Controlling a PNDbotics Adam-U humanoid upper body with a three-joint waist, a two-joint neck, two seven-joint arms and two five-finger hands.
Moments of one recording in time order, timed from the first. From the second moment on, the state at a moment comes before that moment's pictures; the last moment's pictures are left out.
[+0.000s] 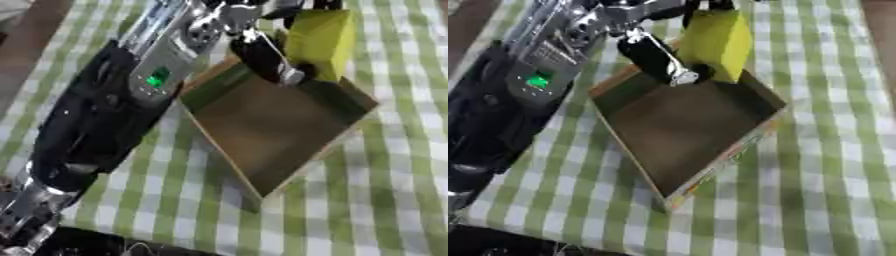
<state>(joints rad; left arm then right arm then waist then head) -1.06 0.21 -0.47 -1.57 -0.77 -0.06 -0.57 -0.59 -0.68 -0.08 -1.98 -0.12 -0.53 -0.18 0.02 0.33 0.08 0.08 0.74</state>
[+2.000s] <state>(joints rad) -0.99 0.20 -0.47 -1.45 -1.00 -0.06 -0.60 -0.57 -0.67 -0.08 -1.98 -0.11 -0.52 -0.19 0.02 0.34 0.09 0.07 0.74</state>
